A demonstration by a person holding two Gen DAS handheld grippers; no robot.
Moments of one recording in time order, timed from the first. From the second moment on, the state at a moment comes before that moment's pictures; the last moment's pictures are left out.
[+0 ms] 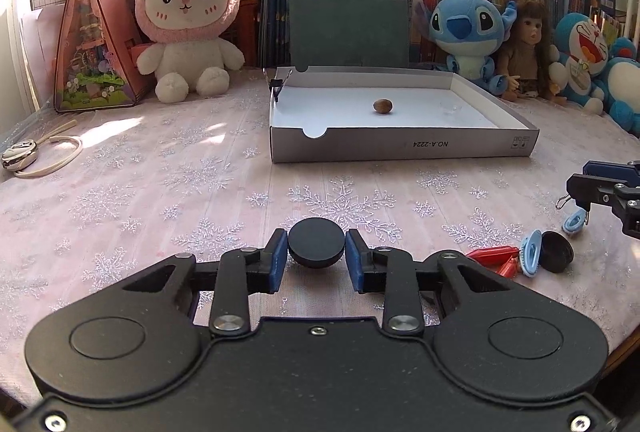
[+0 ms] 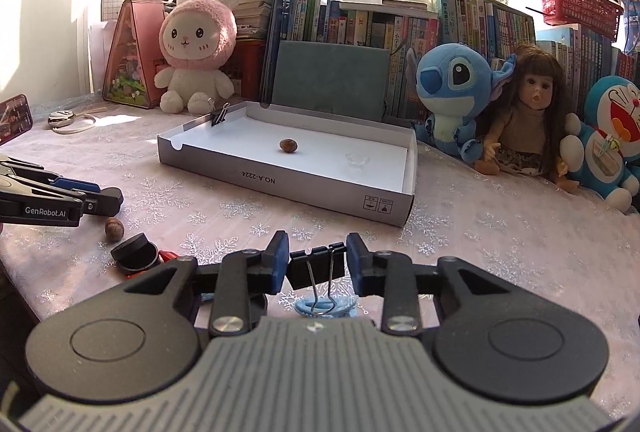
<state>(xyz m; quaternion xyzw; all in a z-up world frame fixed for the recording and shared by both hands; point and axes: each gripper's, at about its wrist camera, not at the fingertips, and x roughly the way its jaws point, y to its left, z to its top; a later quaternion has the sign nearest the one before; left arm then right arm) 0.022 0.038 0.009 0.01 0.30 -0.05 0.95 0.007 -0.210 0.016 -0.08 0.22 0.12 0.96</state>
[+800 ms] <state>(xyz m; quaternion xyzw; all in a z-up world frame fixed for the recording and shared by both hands) 0.110 0.027 0.066 -0.03 0.31 -0.10 0.95 0.129 -0.252 0.067 0.14 0.29 0.06 0.95</state>
